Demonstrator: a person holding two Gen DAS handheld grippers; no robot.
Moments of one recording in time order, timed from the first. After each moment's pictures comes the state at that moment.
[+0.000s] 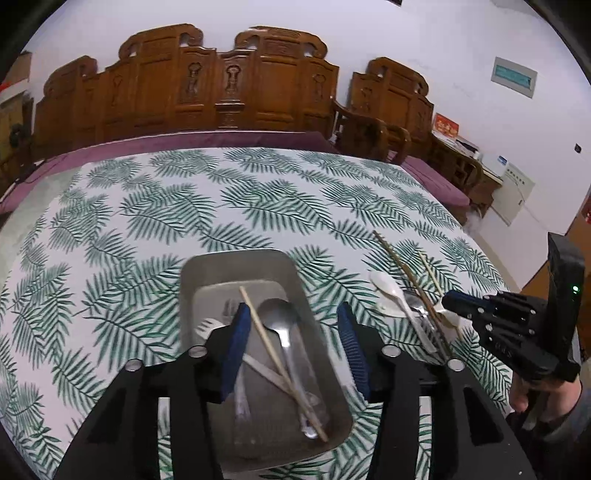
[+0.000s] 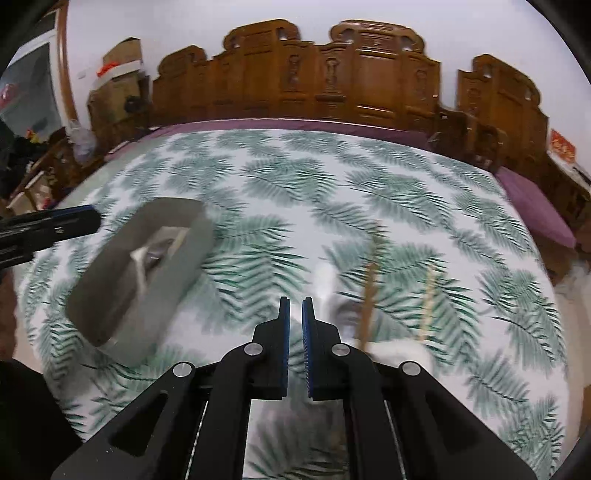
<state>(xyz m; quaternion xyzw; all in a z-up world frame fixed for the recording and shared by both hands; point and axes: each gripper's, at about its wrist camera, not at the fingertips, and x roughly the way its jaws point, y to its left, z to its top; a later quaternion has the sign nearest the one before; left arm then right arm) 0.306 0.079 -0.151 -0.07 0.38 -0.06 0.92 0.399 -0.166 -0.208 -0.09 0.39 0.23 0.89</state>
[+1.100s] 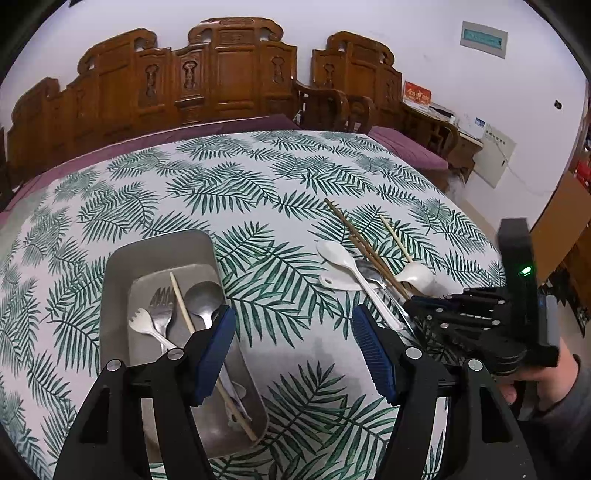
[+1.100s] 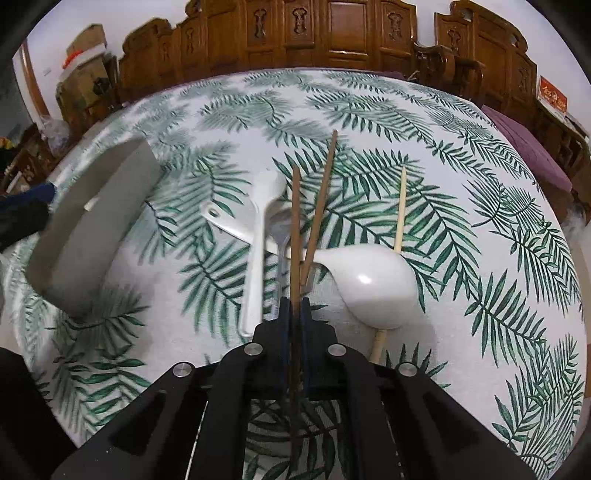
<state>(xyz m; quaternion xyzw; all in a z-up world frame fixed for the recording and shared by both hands) 0.306 0.005 -0.171 -0.01 0.40 -0.10 0.91 0.402 -0.200 -0.256 -0.06 0.47 0.22 0.85</state>
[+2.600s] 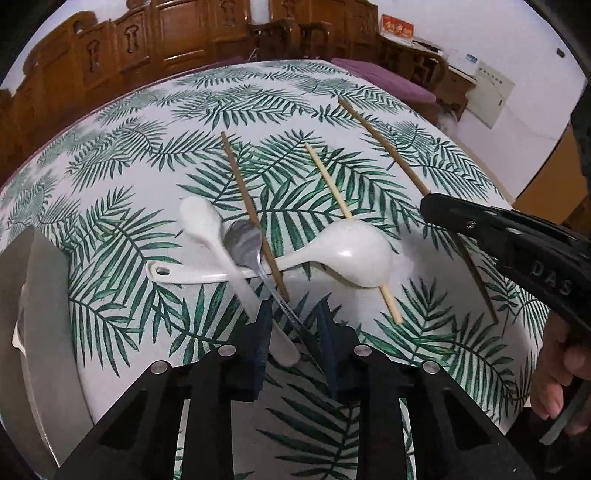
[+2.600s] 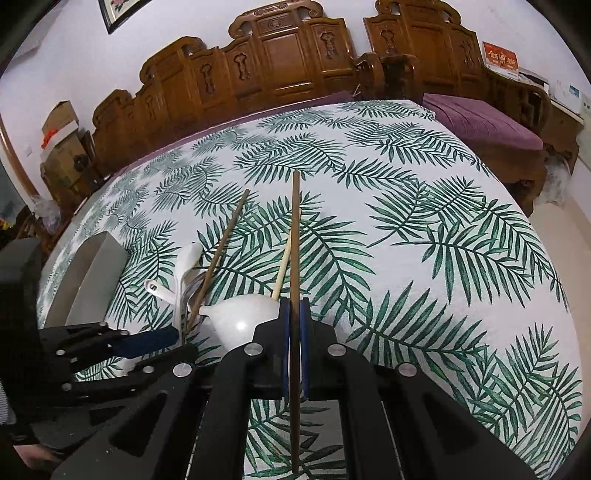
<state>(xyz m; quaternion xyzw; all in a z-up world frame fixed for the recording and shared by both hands) 0.367 -0.132 -0.242 0.03 0.50 -0.12 0.86 0.431 -0.299 -0.238 0.04 0.43 0.18 0.89</state>
